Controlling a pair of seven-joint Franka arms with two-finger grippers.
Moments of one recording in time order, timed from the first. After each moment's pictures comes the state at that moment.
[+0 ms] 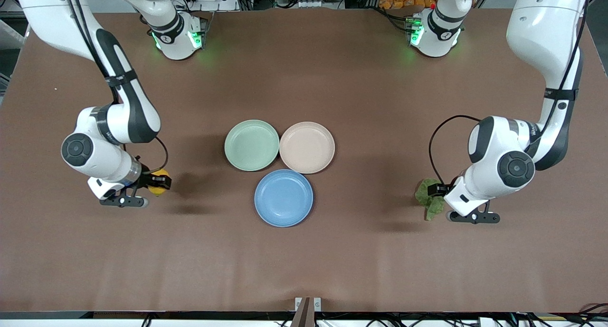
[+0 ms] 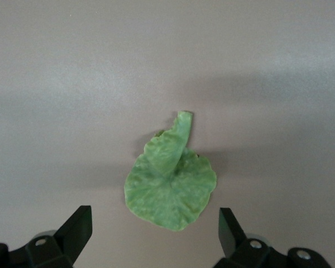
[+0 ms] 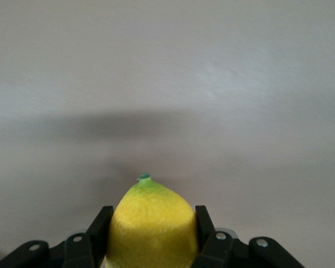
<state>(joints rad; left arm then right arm) -0.01 0.59 -0.18 -1.60 0.15 2.12 -0.19 0.03 0.44 0.09 -1.87 -0.01 2.32 0.18</state>
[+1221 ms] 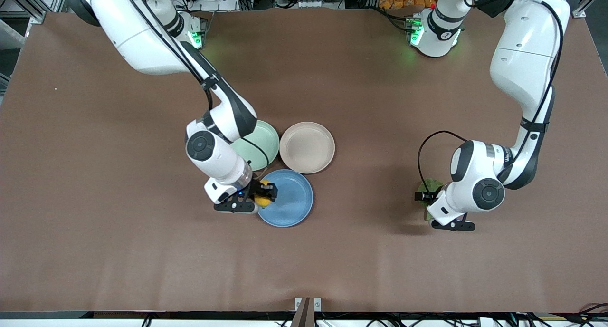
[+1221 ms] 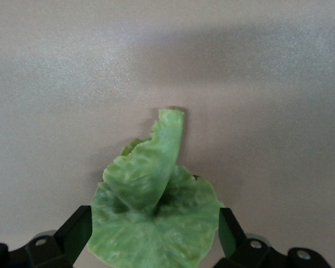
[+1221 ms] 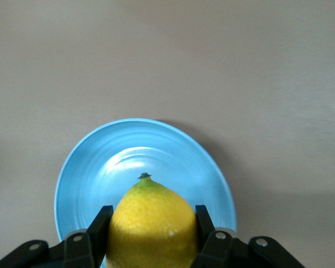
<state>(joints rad) -0.01 0.78 -0.18 -1.52 0.15 2.12 -0.16 0.30 0.77 0.26 -1.54 -0.01 2.58 0.56</state>
